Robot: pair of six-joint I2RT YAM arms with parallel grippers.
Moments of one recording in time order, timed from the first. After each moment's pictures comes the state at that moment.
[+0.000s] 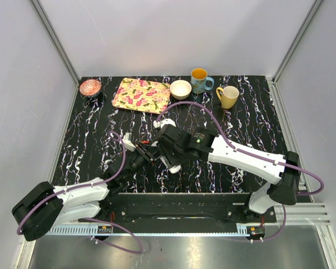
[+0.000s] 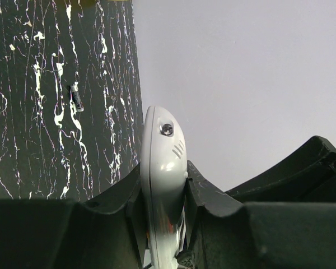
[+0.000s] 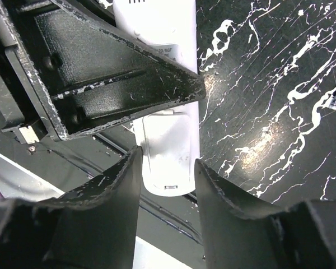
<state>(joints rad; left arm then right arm) -0.83 1.02 0.17 0.83 -0.07 -1.40 1.15 1.56 1.52 -0.97 0.21 0.51</state>
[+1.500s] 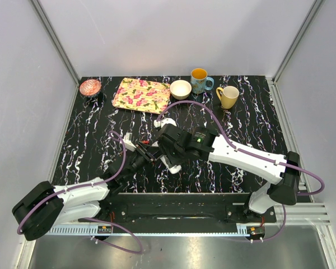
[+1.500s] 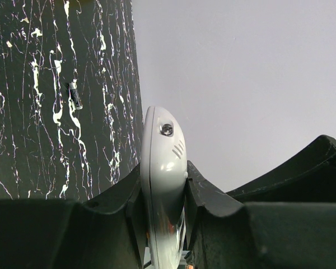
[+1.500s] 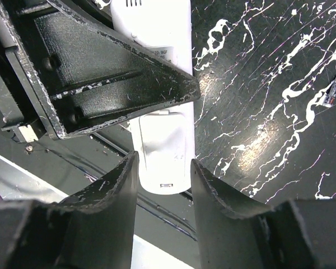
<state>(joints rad) -0.83 1.03 0.18 0.83 -0.06 -1.40 1.15 1.56 1.53 -1.00 0.22 0.51</state>
